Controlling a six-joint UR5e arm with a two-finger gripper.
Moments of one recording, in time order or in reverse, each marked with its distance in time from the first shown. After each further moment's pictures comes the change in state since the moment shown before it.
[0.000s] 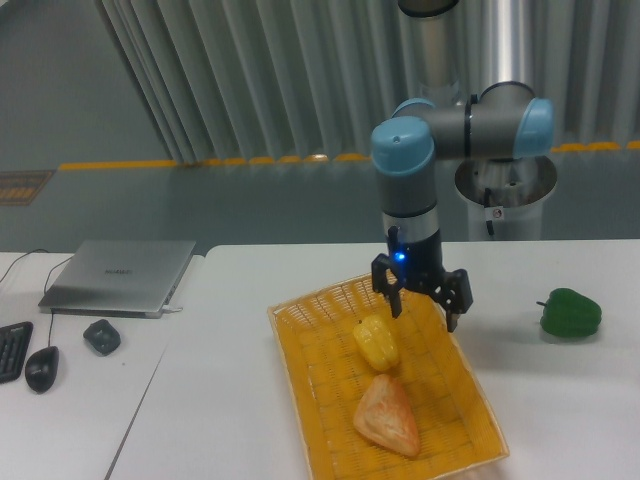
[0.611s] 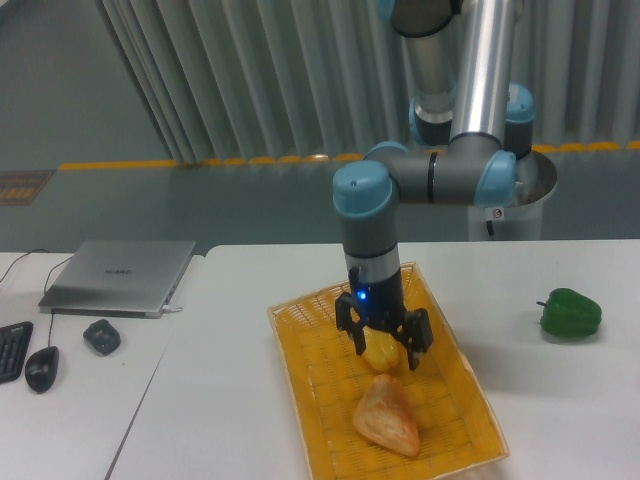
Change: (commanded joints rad) arm -0.035 -0.161 0.074 0.112 0.032 -0.028
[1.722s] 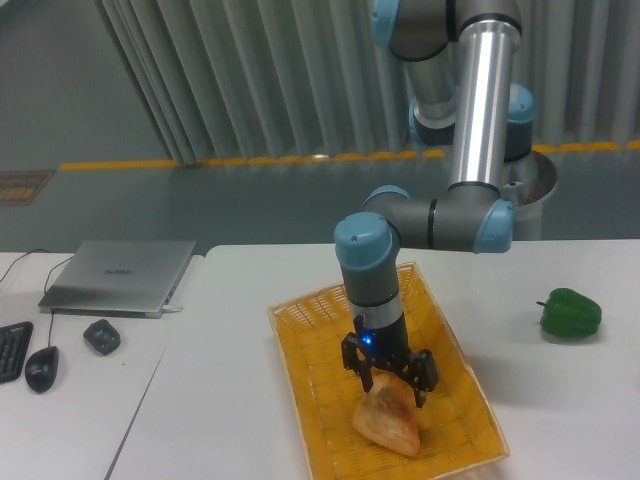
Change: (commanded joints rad) arm 0.008 -0.066 0.000 0.003 0.000 0.000
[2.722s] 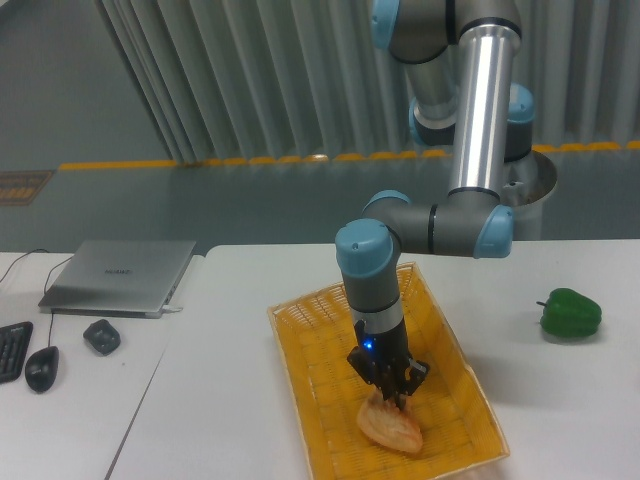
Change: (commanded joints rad) arm 0.002 0.014 -0.005 -0.006 -0.020 -0.017
